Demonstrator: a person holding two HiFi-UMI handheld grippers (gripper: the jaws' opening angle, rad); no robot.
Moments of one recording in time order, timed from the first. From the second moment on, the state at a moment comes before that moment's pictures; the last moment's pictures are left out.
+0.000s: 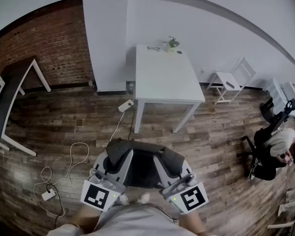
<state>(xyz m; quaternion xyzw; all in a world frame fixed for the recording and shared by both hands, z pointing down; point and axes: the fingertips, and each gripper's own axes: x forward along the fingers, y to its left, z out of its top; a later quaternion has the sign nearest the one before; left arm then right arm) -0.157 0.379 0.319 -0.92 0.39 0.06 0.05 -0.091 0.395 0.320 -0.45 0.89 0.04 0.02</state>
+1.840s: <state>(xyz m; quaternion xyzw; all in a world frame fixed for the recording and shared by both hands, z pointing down) -0.073 0.124 0.328 -0.94 0.32 0.08 0.02 -0.012 0.157 0.338 -0.48 0.88 0.01 -0.01</state>
